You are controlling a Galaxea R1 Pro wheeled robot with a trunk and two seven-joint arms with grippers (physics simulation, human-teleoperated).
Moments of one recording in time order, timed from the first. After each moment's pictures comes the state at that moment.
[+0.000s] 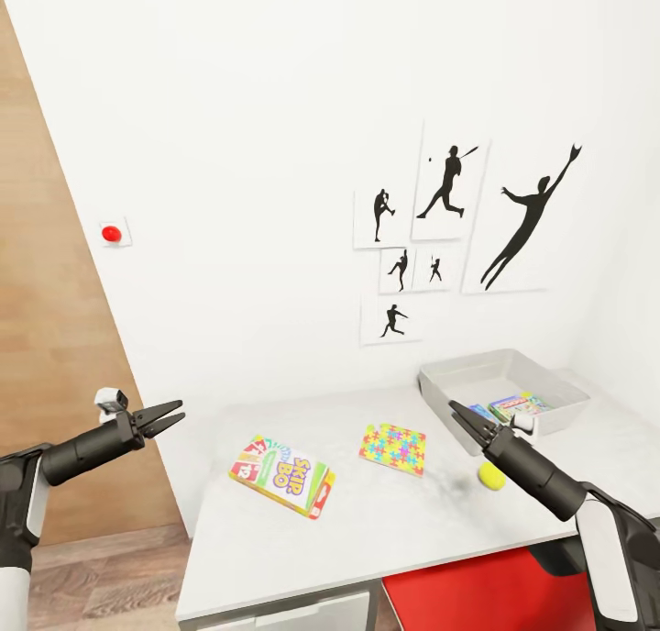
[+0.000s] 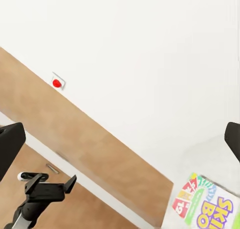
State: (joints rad) left arm -0.56 0.23 0.58 -1.10 -0.02 0.97 -1.51; right arm -0.29 -0.02 -0.46 -1.51 -0.61 0.86 0.87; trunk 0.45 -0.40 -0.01
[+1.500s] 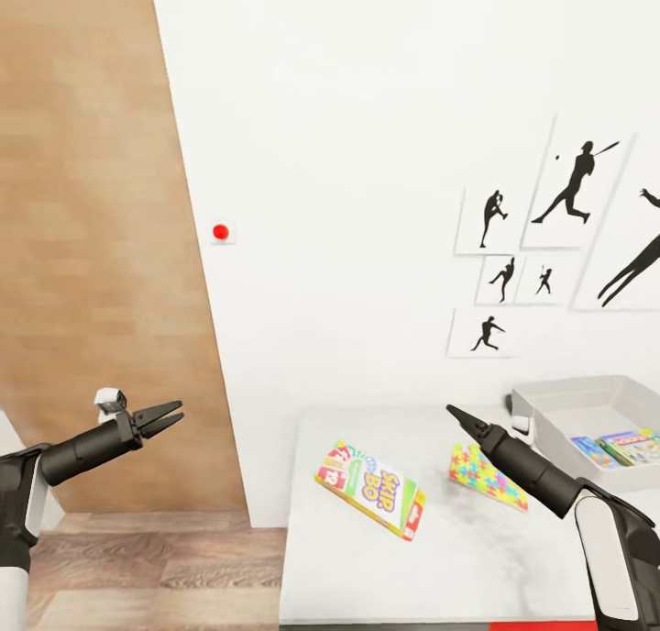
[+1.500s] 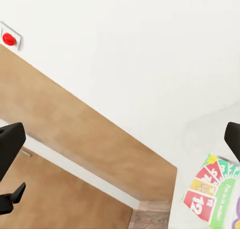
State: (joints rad) left arm -0.56 0.23 0.58 -1.10 -0.02 0.96 -1.50; right arm -0.29 -0.03 -0.44 -1.53 -0.61 0.86 0.65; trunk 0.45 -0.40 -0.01
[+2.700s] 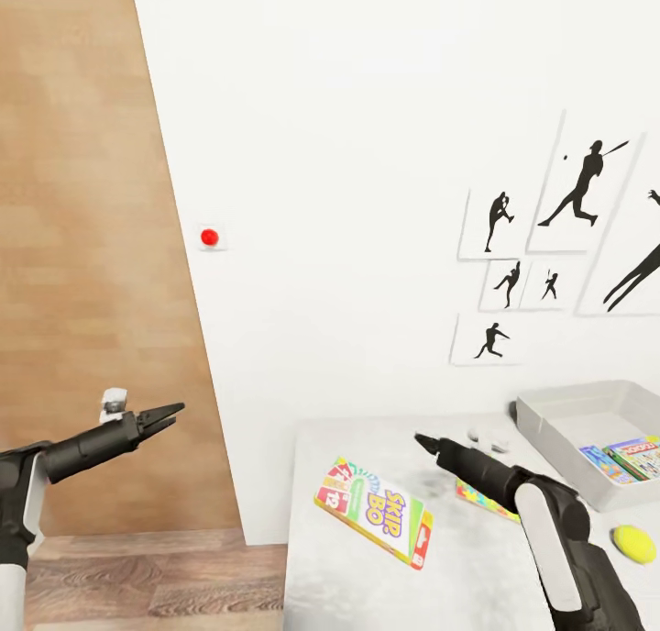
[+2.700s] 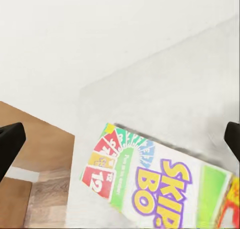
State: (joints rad) left arm -0.57 0.24 0.58 -1.11 -0.03 0.96 -1.32; right arm -0.29 -0.01 -0.17 -1.55 -0.53 0.87 0.07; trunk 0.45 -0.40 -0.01
